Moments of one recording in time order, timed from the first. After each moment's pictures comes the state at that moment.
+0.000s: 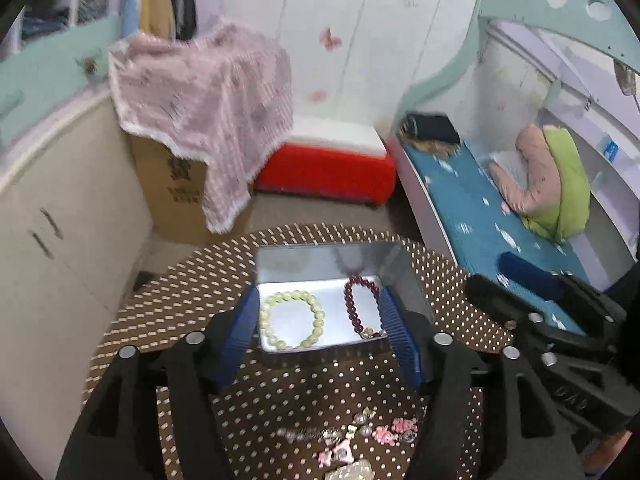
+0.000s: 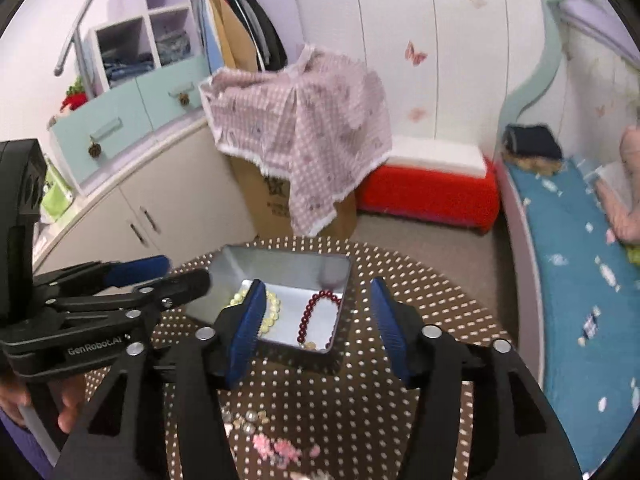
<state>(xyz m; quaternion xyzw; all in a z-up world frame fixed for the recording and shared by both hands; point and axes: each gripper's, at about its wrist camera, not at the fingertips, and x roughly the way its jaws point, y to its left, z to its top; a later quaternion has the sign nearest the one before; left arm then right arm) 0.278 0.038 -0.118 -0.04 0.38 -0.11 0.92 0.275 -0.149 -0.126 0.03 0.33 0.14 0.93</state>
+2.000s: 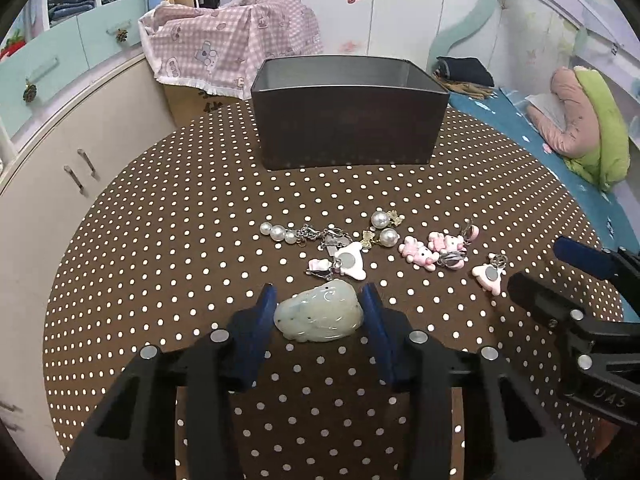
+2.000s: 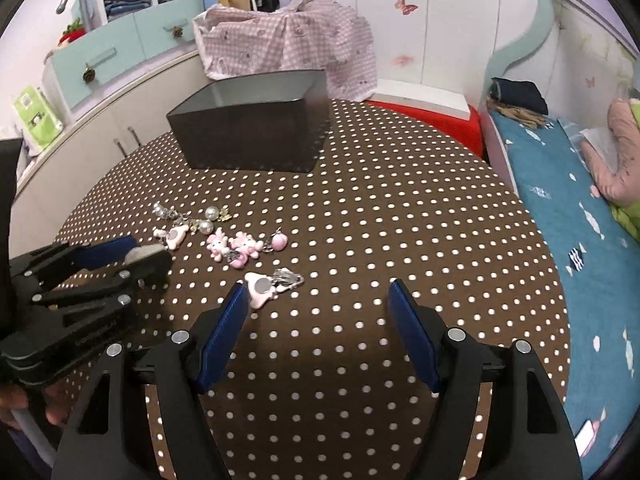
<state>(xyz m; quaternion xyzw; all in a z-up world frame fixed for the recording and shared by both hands) 0.177 0.005 -0.239 0.02 0.45 -0.04 0.89 0.180 -0.166 -0.249 -0.01 0.43 0.13 0.89</state>
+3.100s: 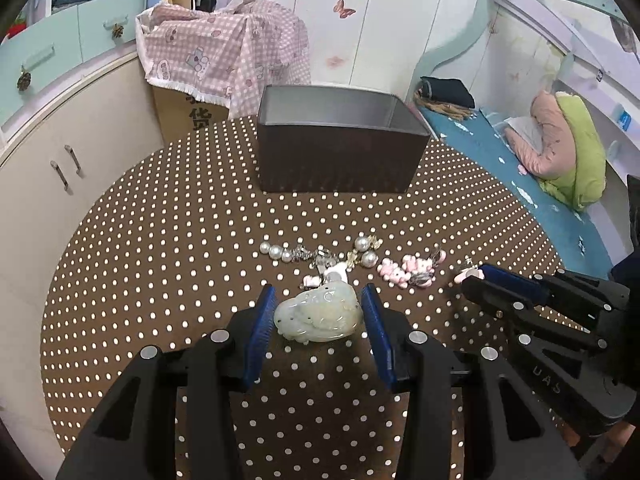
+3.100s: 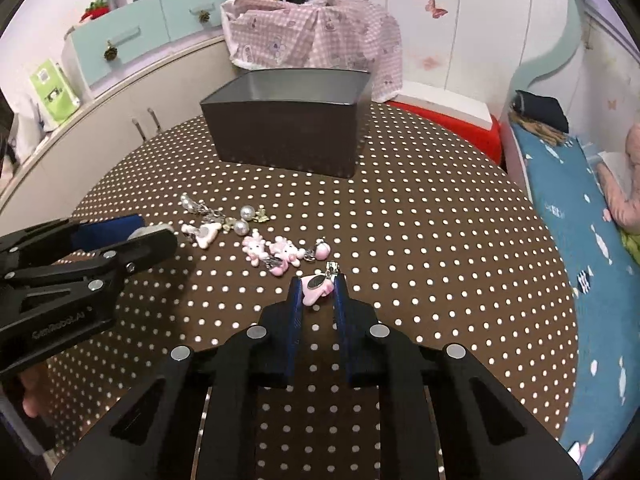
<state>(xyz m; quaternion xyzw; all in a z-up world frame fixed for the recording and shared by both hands) 0.172 0.023 -0.211 -0.02 0.43 -0.08 0.90 0.182 -0.142 -0.235 -0.04 0.43 0.16 0.89</state>
